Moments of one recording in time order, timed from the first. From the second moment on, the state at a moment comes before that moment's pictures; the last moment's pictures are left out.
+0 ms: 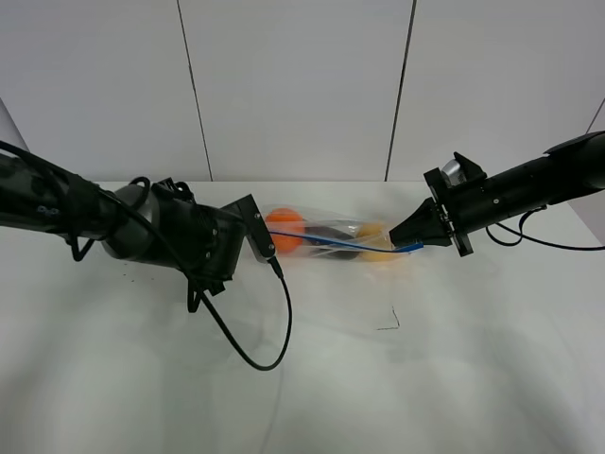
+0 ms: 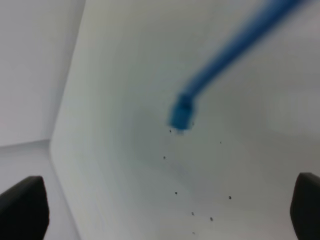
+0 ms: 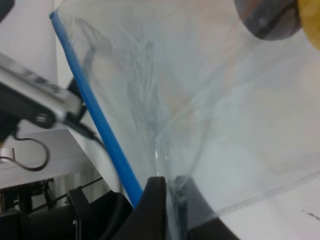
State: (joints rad) left arm -0.71 1.97 -1.09 1.29 0.81 -0.68; right arm -0.08 2.06 -1.27 1.15 1.21 -0.79
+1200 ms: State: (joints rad) left arm 0.12 1.52 -1.18 0.10 1.00 0.03; right arm -0.08 2.06 -1.27 1.15 1.21 -0.82
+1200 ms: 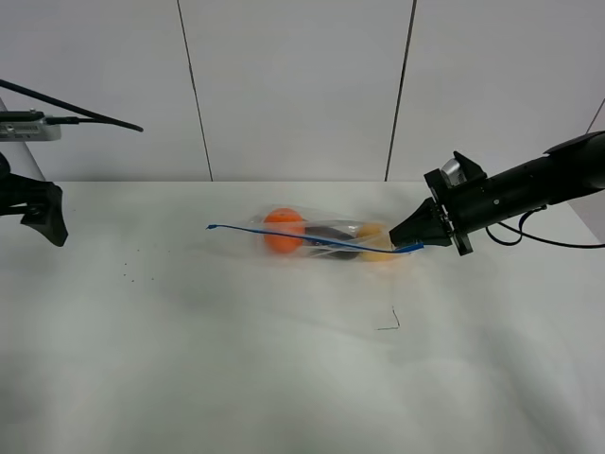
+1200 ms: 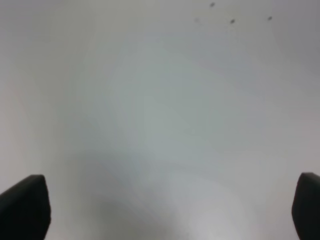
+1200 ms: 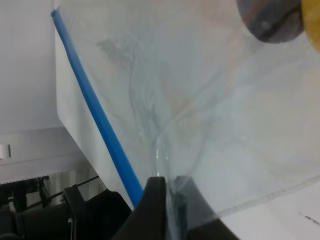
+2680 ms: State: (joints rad) left arm 0.12 0.51 -0.54 -0.17 0.94 0.26; right arm -0.08 2.06 -1.27 1.15 1.21 -0.83
